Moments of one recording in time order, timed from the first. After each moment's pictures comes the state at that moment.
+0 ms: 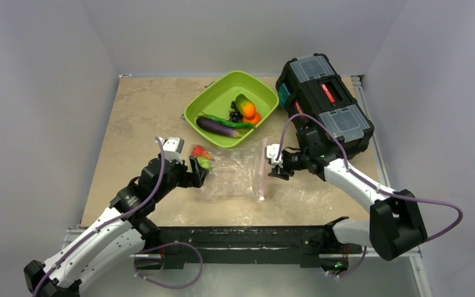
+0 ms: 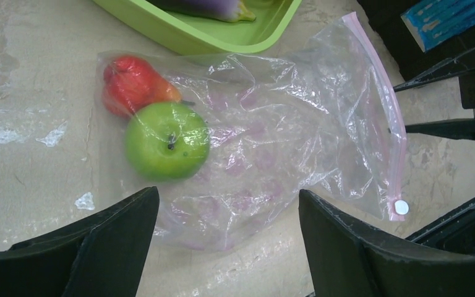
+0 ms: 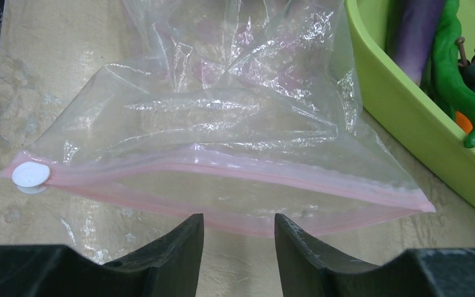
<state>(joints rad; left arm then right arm) -0.68 0.60 0.54 -0.40 -0.18 -0.48 0.40 1.25 0.70 -0.33 -0.73 -0.95</state>
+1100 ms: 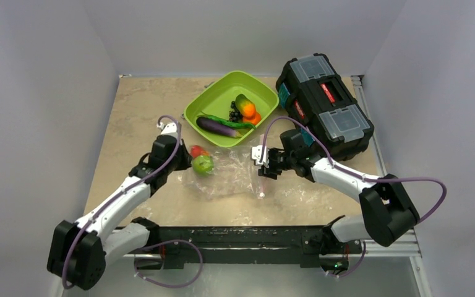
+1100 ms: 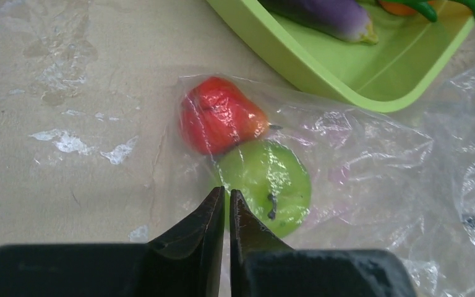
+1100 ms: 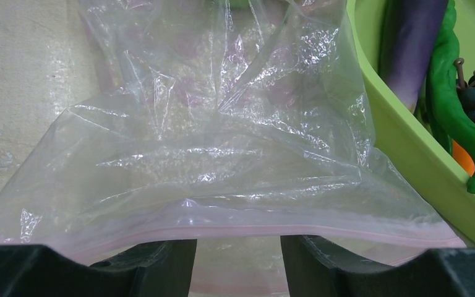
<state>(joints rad) -0.40 0.97 0.56 -0.20 -0.09 -0.48 0.55 1.38 0.70 -0.11 -0.56 -0.84</state>
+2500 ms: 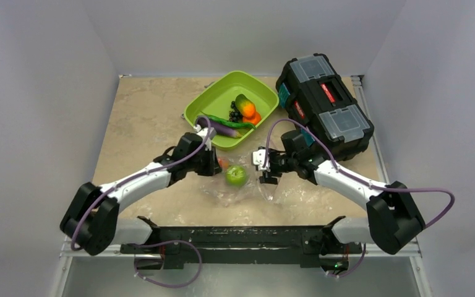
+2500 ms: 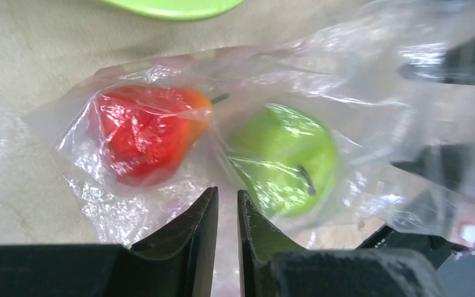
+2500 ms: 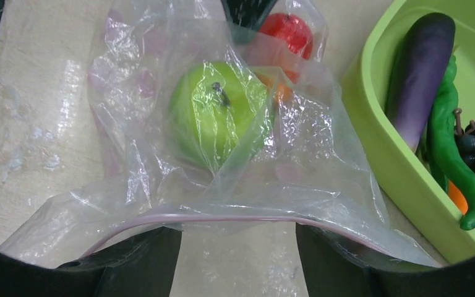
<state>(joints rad) -0.57 1.35 0.67 -0.11 0.22 -0.49 0.58 1.30 0.70 -0.17 -0.65 -0.90</state>
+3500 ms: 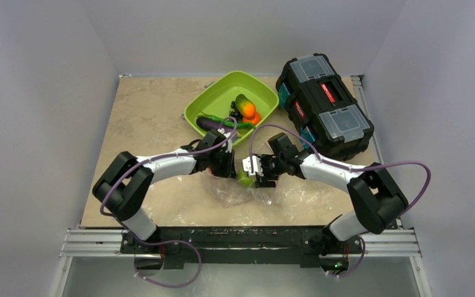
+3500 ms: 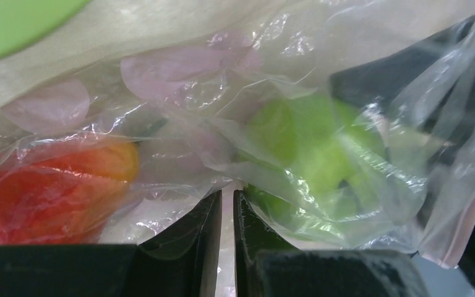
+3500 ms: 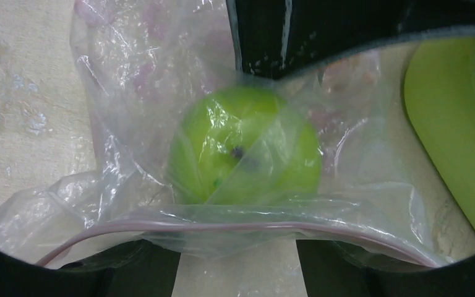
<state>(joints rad) -0.66 1.61 0.84 -0.17 0.29 -0.51 0.62 1.49 0.77 -0.25 -0.54 -1.01</state>
